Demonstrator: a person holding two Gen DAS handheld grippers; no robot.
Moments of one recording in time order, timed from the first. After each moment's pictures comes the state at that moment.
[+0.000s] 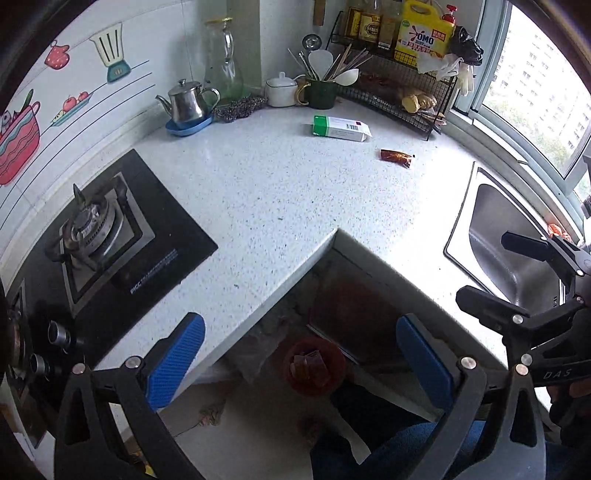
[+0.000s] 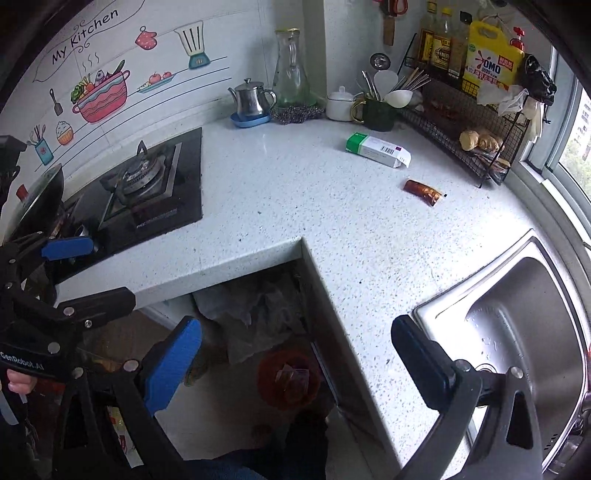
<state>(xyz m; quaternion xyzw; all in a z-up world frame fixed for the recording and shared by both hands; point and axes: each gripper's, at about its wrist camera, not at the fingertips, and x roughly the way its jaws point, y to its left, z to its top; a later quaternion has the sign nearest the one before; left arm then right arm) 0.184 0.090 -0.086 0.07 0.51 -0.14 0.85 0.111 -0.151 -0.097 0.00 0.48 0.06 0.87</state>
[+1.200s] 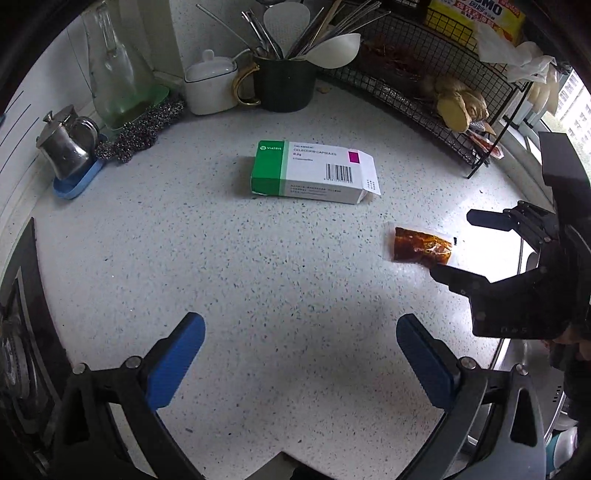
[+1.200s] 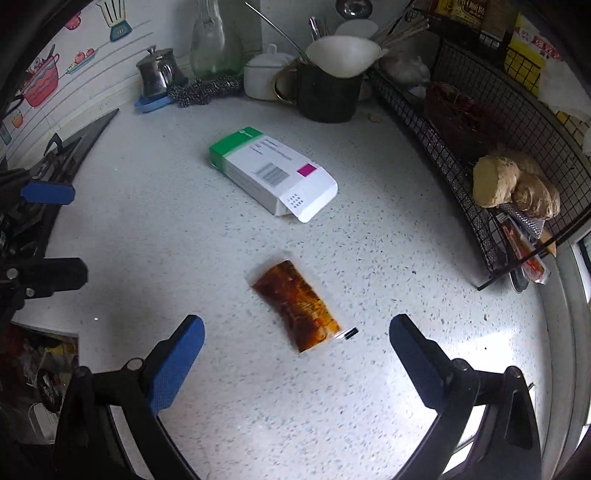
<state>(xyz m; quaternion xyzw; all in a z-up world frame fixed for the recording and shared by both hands) 0.450 -0.062 -0.168 0.07 0.58 -0.15 0.80 0.353 -0.328 -0.186 -0.09 0.55 0.12 0.82</state>
